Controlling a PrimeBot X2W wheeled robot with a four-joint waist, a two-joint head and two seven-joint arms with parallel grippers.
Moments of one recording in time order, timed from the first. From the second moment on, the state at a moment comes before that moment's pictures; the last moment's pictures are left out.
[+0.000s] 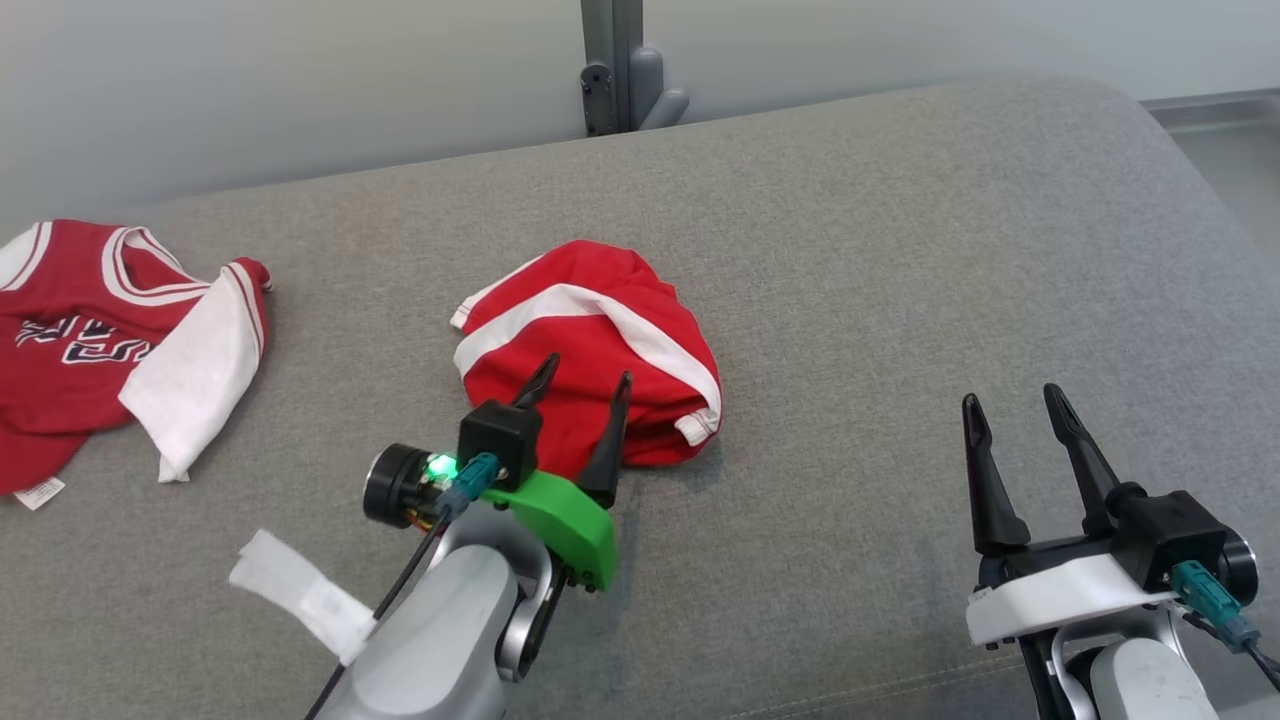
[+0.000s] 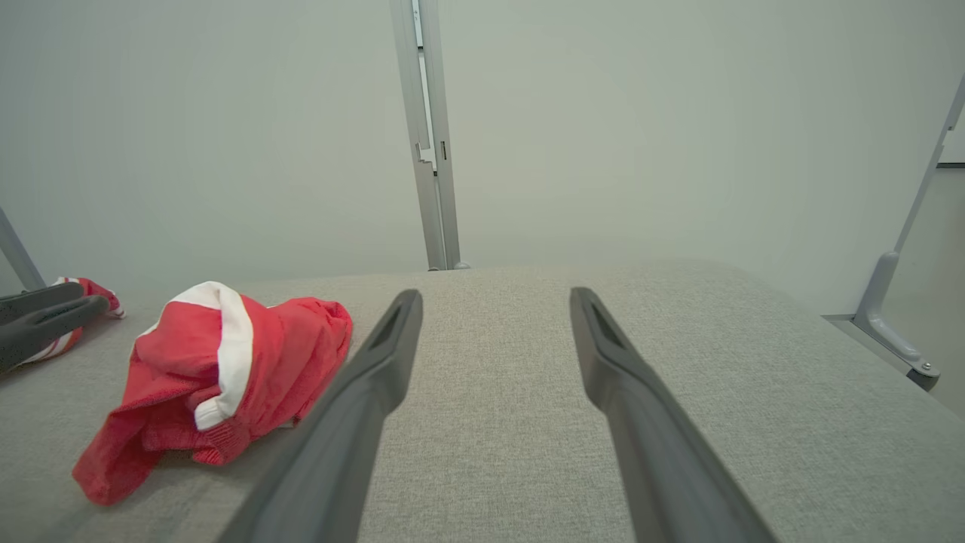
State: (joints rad) left arm -0.55 0.06 -0.71 0.66 -0.49 0.06 -0.26; right arm -0.05 -0.05 0.01 0.07 0.11 0.13 -0.26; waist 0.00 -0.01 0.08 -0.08
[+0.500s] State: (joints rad) left arm -0.16 0.12 -0.34 0.29 -0.36 0.11 -0.26; right arm -0.01 -0.05 0.00 0.05 0.10 0.13 -0.26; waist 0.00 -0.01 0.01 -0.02
